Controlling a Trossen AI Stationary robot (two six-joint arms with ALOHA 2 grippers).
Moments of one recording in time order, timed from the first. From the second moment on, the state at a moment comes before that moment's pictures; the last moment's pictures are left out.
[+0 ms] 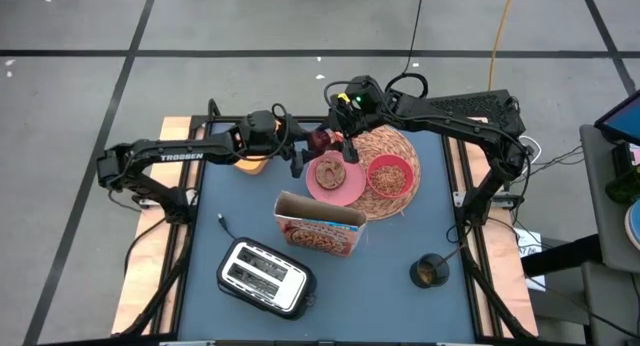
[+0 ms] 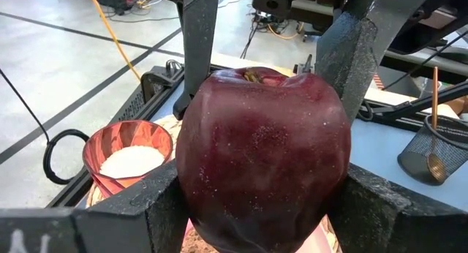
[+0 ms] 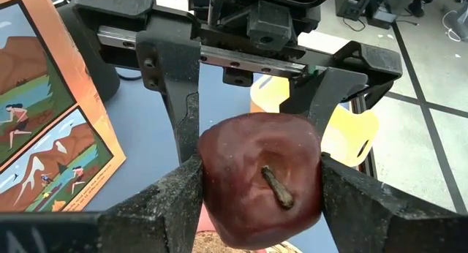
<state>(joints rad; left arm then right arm) 0.37 1.42 0.95 0.18 0.19 -0.05 -0.44 1.68 1.56 -0.51 -0.45 -0.48</state>
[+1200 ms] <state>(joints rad) 0.38 1.42 0.95 0.19 0.17 -0.03 -0.45 1.65 1.56 -0.56 -0.32 -0.52</state>
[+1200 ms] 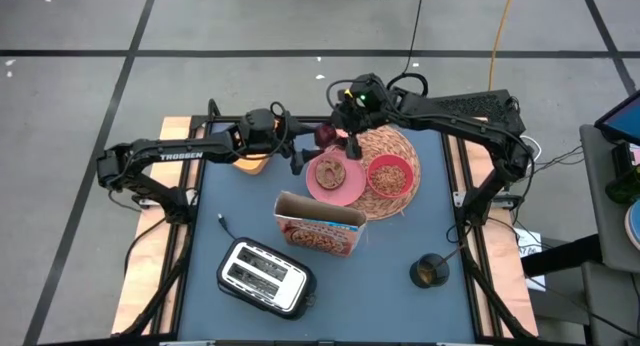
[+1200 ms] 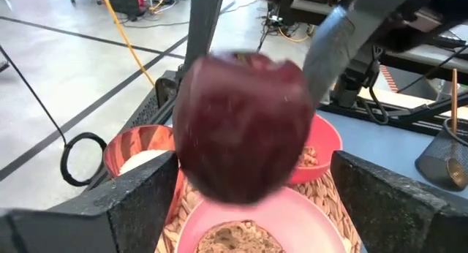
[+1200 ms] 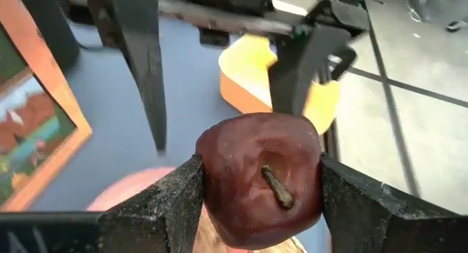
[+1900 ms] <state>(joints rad) 0.38 1.42 0.95 0.18 0.17 -0.03 -0.56 1.36 1.56 -0.89 -0.08 -0.54</state>
